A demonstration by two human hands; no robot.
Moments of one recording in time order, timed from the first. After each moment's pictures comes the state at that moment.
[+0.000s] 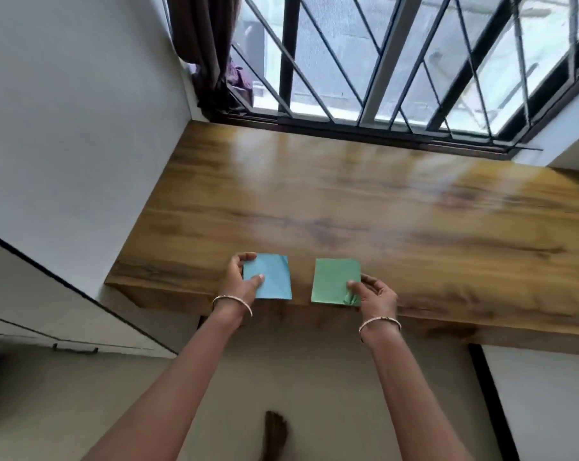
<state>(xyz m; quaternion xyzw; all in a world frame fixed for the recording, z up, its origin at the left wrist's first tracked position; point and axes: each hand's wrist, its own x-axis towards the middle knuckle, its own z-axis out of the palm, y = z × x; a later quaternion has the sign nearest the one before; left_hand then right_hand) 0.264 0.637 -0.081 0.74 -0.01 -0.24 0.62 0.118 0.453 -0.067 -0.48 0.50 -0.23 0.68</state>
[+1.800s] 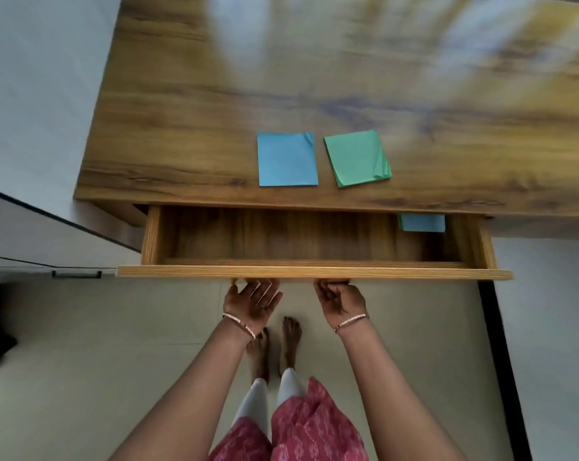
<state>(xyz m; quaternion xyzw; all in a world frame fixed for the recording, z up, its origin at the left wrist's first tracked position) 0.182 0.734 -0.250 0.33 0.42 -0.46 0.71 0.078 0.580 -0.247 -0.08 0.60 -0.17 0.78</state>
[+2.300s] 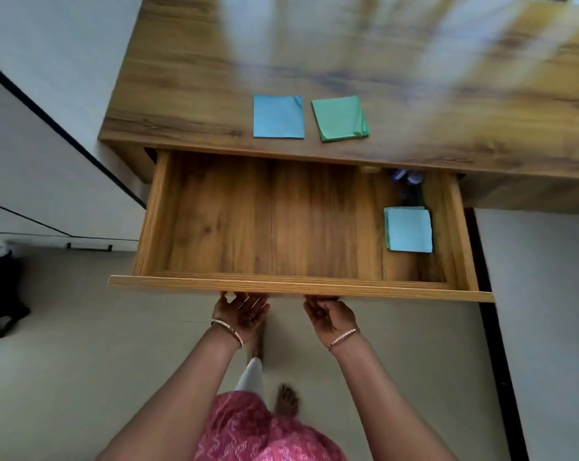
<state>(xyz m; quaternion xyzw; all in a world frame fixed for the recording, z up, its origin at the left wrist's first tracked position) 0.076 0.805 -0.225 0.36 0.42 -0.46 0.70 -0.038 0.654 -0.236 -0.13 0.59 -0.10 0.79</state>
